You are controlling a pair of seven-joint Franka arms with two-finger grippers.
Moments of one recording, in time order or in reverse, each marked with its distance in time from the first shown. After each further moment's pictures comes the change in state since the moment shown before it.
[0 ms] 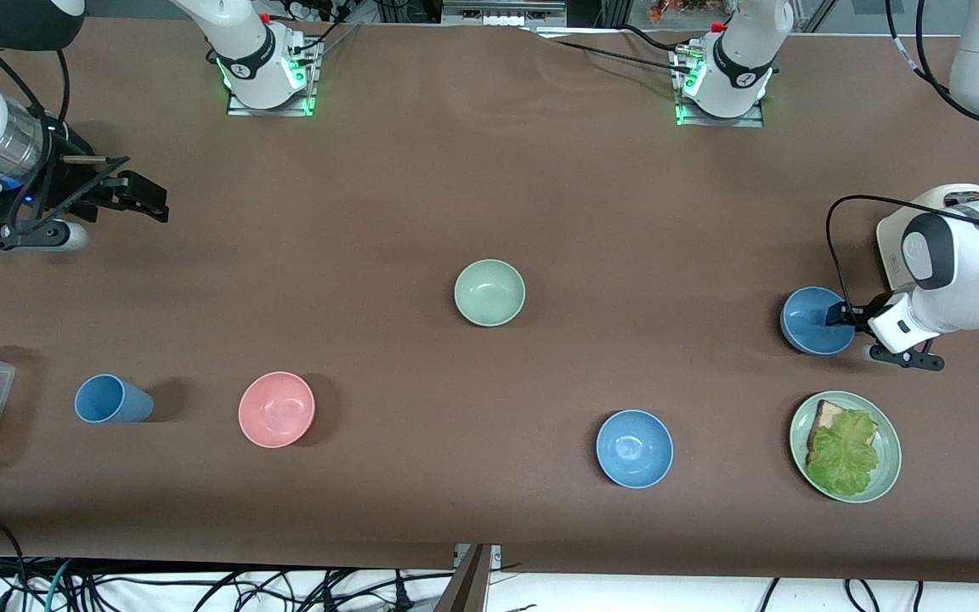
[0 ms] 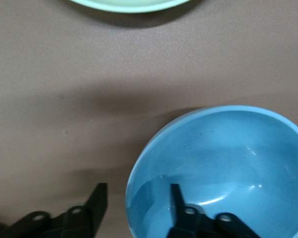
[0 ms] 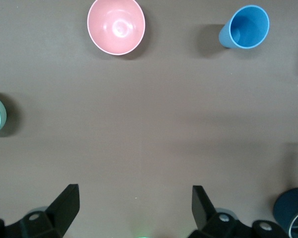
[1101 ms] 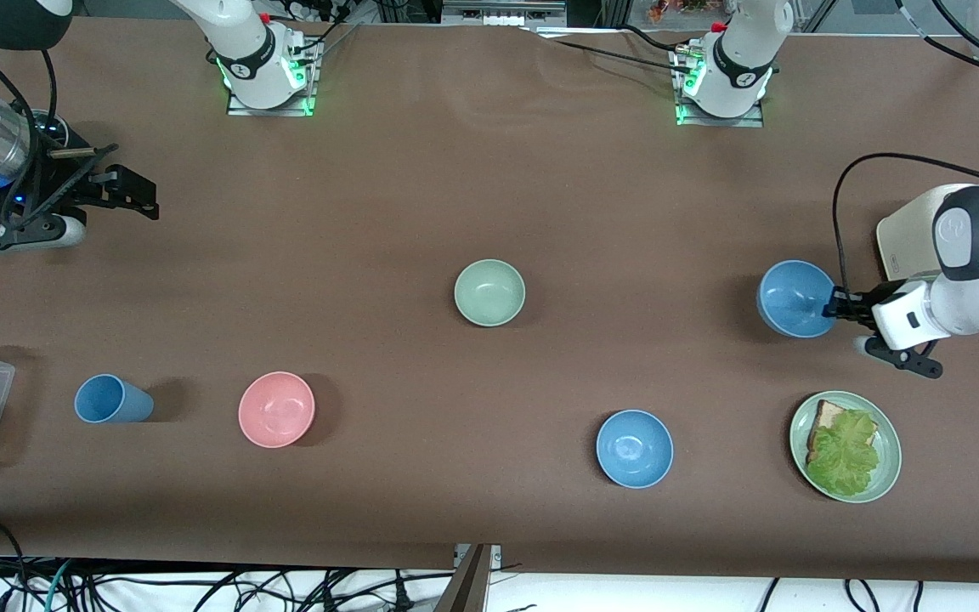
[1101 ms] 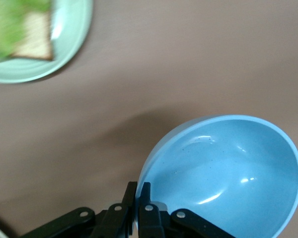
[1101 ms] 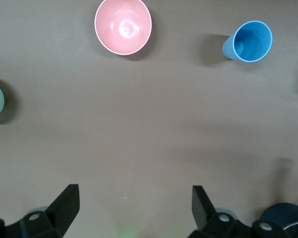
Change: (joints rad) left arm 0.002 -0.123 -0.212 0.212 -0.077 -0.463 -0.012; right arm -0.011 0.002 -0.003 0.008 -0.002 0.000 -0.099
